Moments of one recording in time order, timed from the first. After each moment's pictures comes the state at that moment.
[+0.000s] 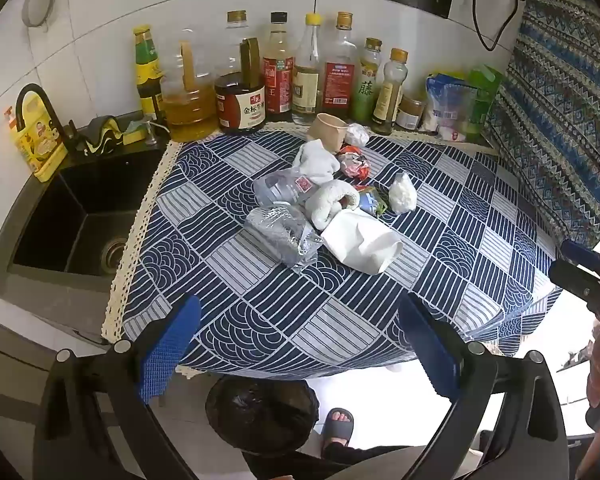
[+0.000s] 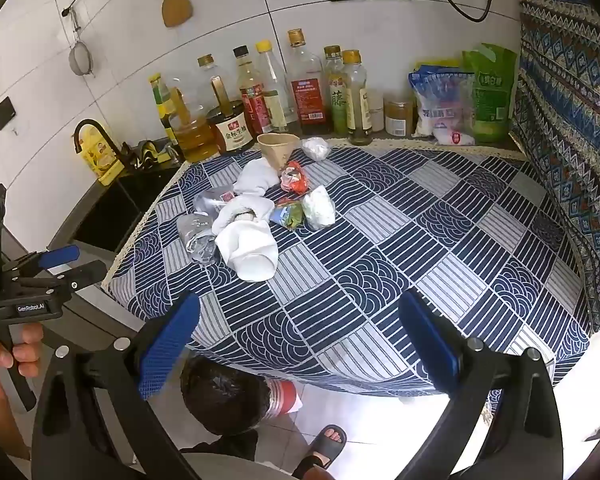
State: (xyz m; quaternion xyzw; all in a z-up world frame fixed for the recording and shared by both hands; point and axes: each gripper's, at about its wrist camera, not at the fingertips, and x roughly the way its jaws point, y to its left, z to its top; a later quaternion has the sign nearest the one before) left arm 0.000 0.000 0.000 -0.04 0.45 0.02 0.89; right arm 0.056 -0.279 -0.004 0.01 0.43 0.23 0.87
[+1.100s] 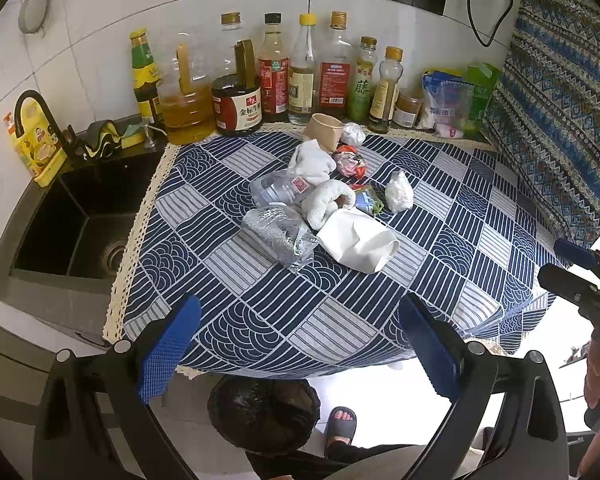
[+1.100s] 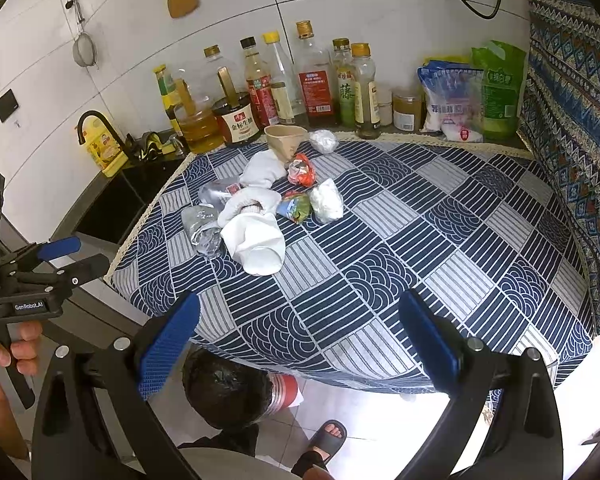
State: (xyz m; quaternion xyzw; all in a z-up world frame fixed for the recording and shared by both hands) left arm -0.001 -0.007 0.002 -0.03 0.45 0.02 0.89; right arm 0.055 -0.273 -0.011 0.01 0.44 0.24 0.87
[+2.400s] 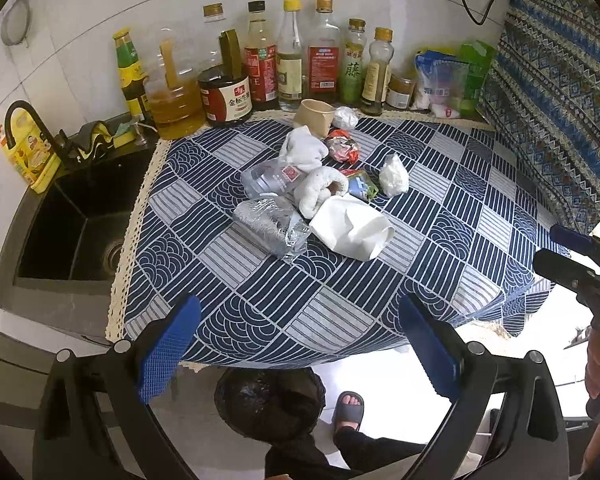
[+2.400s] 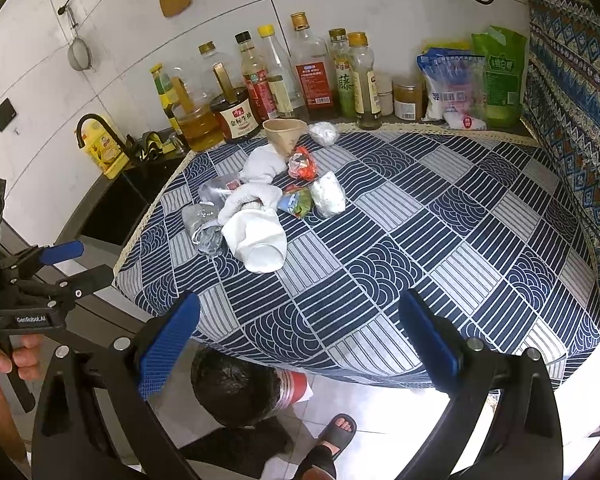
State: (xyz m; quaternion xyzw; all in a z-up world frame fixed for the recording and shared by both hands) left arm 0.008 -0.017 0.003 -0.01 0.48 0.01 0.88; right arm 0.065 -0.273 -0.015 0.03 0.46 0.24 0.86
